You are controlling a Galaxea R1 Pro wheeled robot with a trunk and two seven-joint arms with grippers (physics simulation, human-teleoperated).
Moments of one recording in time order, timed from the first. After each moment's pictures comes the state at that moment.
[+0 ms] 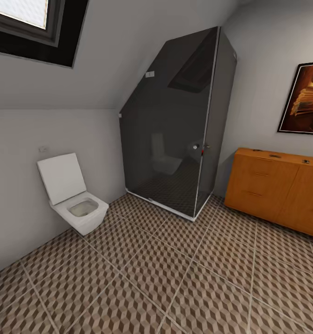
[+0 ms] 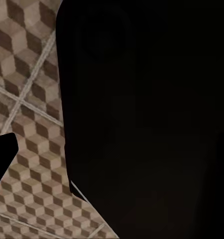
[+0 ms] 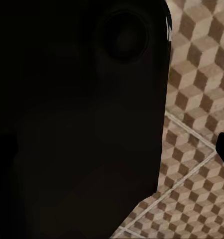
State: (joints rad) left arm 0.00 0.00 0.00 0.00 0.00 0.00 0.00; right arm 0.00 0.00 0.00 0.00 0.00 0.00 0.00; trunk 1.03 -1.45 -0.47
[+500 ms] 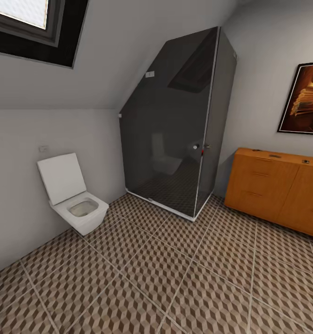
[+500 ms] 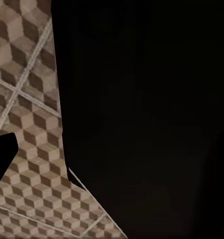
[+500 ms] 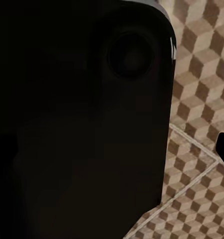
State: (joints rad) left arm 0.01 0.00 0.00 0.02 0.00 -0.01 -0.01; right arm 0.00 0.01 0.00 -0.02 0.00 -0.01 0.00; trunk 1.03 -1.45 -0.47
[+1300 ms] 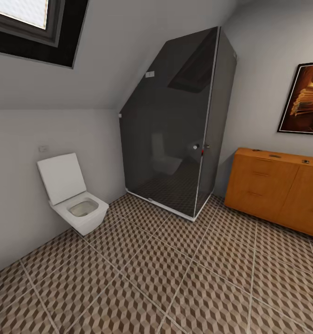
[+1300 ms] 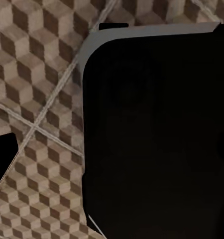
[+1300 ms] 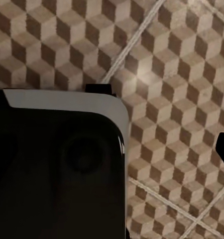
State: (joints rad) left arm 0.01 0.03 0.01 -0.09 0.00 -0.01 0.00; right arm 0.00 -0.04 0.00 -0.14 0.00 -0.12 -0.02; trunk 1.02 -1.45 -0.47
